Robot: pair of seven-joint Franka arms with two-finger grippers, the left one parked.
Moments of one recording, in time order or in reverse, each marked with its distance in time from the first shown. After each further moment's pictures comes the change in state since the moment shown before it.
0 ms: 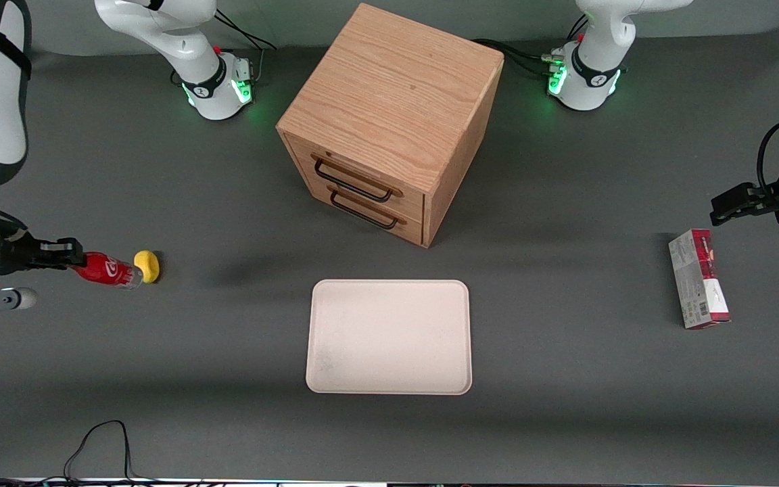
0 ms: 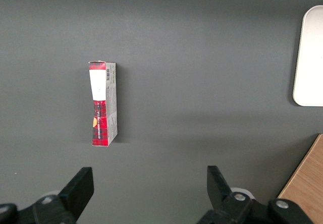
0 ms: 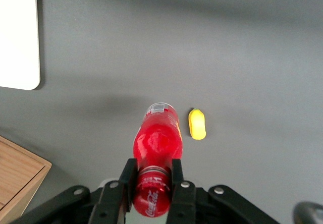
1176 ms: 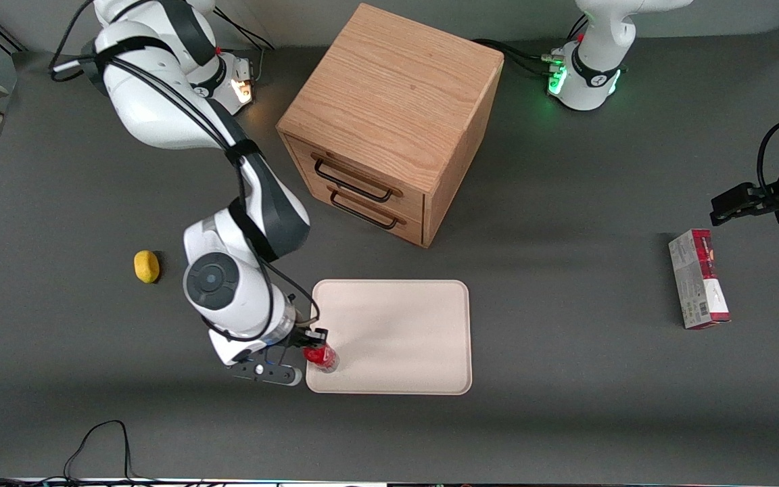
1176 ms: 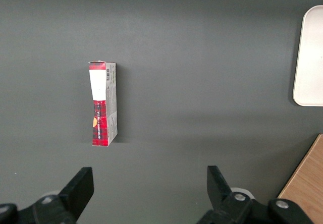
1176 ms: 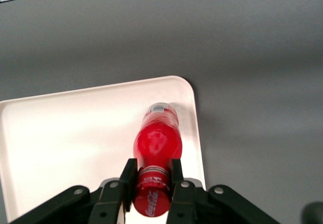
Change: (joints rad) arm 0.283 0.503 0.213 0.203 -0.051 0.589 0.746
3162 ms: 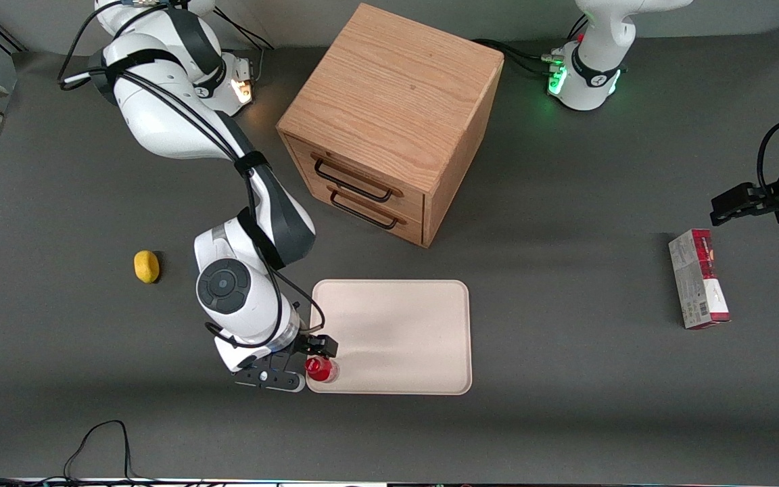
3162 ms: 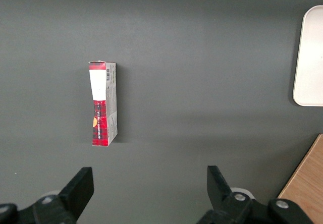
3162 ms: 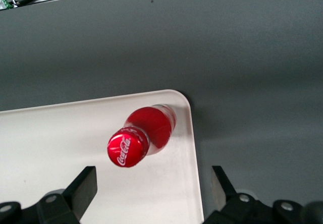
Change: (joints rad) arm 0.000 0.025 -0.008 0.034 -0.026 0.001 0.000
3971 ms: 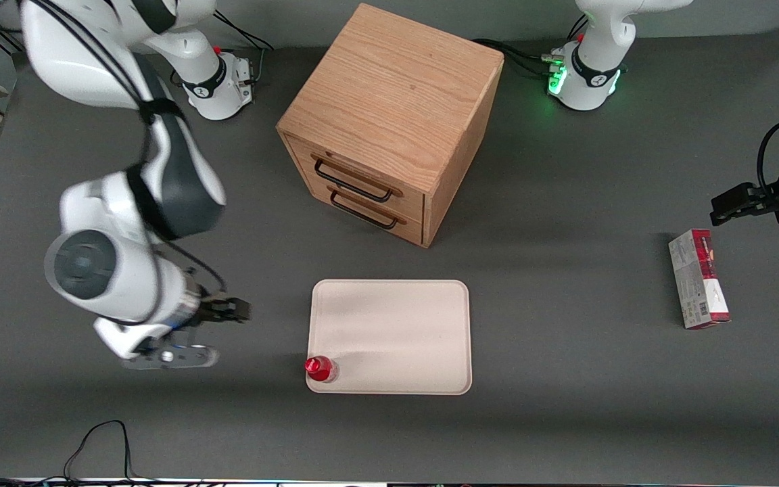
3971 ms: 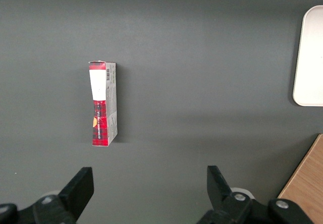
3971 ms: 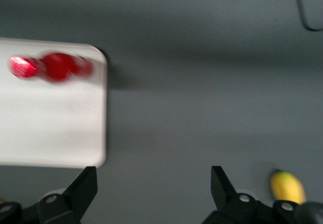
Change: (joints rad) arm -0.179 -0.370 -0.017 -0.257 -0.010 -0.302 -0.409
